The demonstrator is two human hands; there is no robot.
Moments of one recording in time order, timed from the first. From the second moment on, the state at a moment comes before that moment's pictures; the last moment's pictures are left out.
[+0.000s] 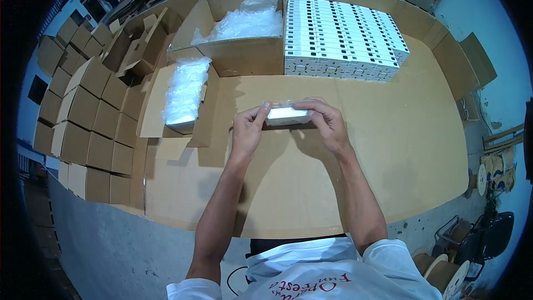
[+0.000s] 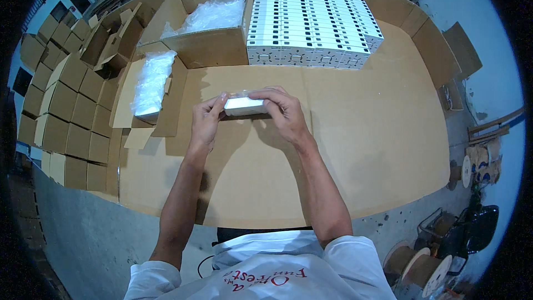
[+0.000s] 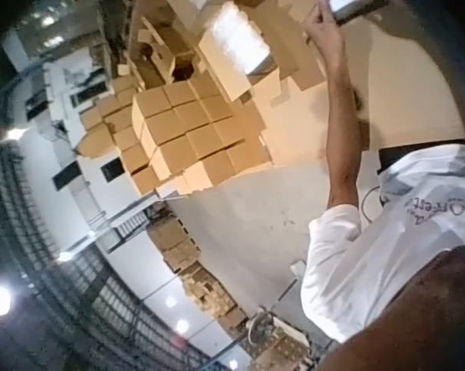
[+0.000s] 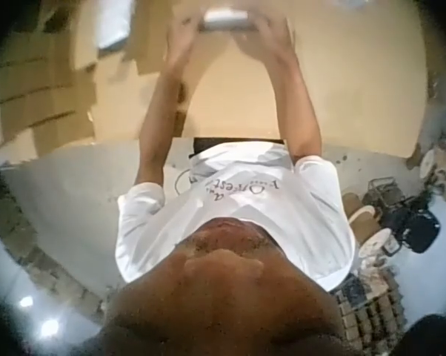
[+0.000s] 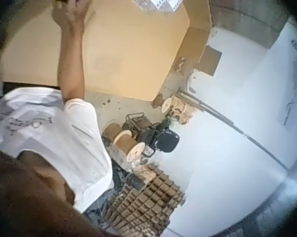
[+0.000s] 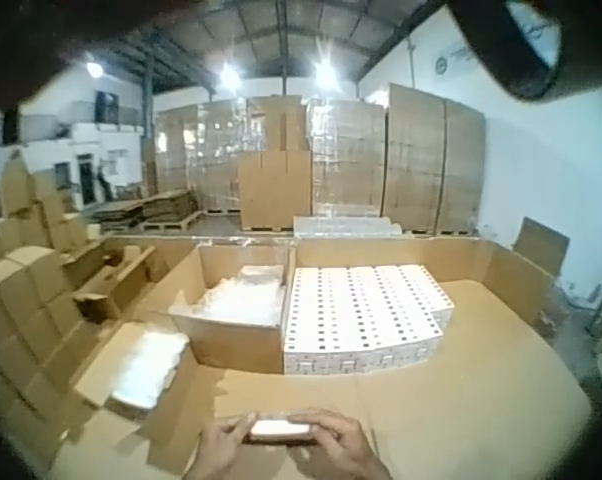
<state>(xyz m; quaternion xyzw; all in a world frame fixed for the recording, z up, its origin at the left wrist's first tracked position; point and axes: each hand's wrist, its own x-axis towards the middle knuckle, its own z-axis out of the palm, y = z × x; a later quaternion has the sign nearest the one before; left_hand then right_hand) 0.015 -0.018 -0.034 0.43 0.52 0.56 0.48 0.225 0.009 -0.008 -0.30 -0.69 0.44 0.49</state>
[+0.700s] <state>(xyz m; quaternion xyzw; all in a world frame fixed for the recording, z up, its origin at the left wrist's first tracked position) 0.003 -0.040 -0.025 0.61 0.49 0.44 0.43 0.227 -0.011 0.011 -0.40 -0.75 0.39 0.36</state>
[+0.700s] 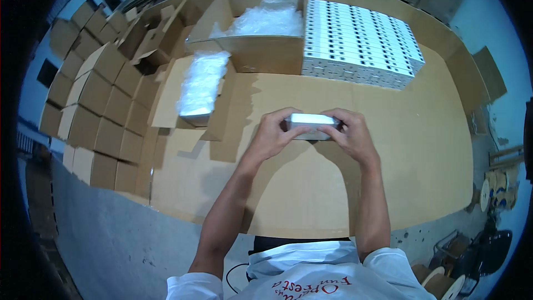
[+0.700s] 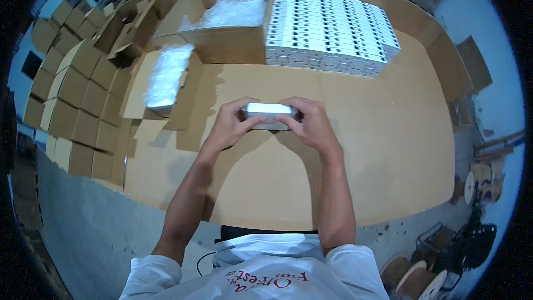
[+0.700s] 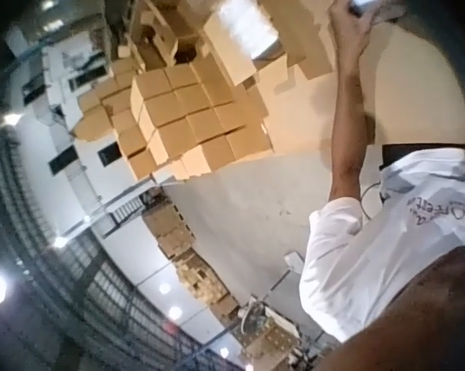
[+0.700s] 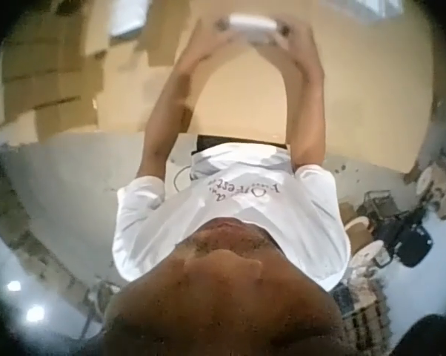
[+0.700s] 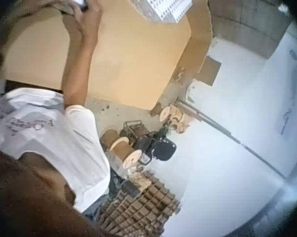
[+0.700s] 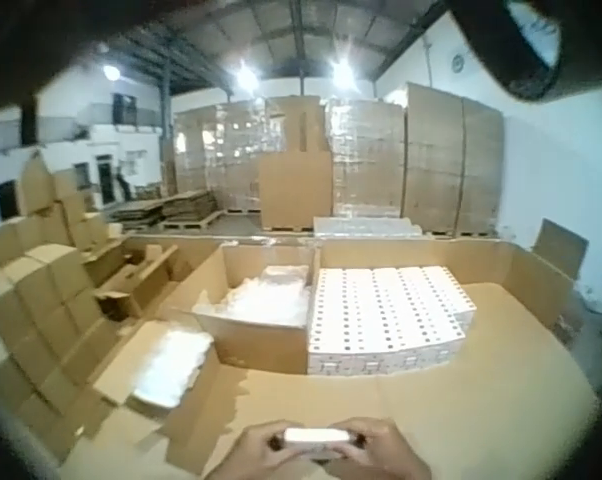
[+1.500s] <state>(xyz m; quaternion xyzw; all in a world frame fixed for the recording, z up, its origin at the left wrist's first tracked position) -0.082 -0.062 -0.137 0.64 0.34 0.55 0.40 -0.067 -0.072 0.013 -0.19 -0.63 0.62 0.42</state>
